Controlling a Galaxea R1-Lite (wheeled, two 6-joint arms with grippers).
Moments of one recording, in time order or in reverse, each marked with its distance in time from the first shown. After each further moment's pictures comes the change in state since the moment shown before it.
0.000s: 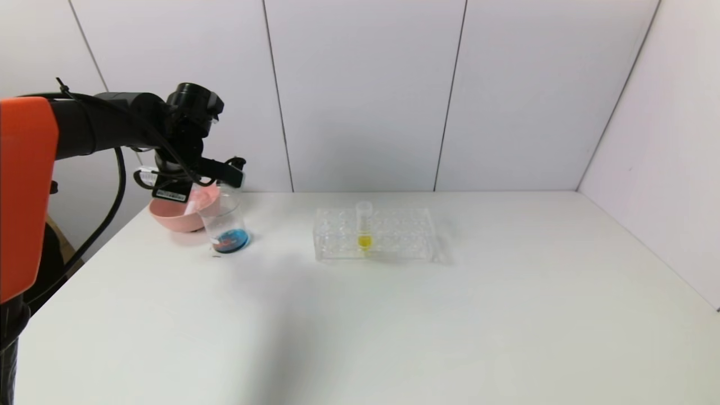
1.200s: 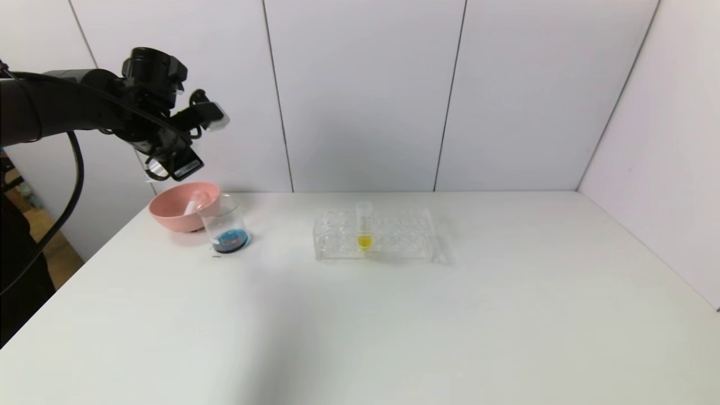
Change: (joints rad) left arm 0.064 -0.093 0.023 -0.125 -0.279 -0.740; right arm 0.000 0.000 0.000 0.000 0.000 0.000
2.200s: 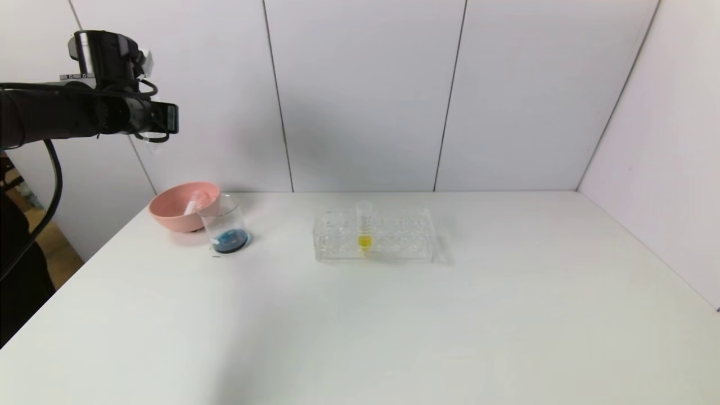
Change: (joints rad) left arm 0.125 0.027 0.022 -0.417 -0.083 -0.686; right arm 0.001 0.000 0.000 0.000 0.000 0.000
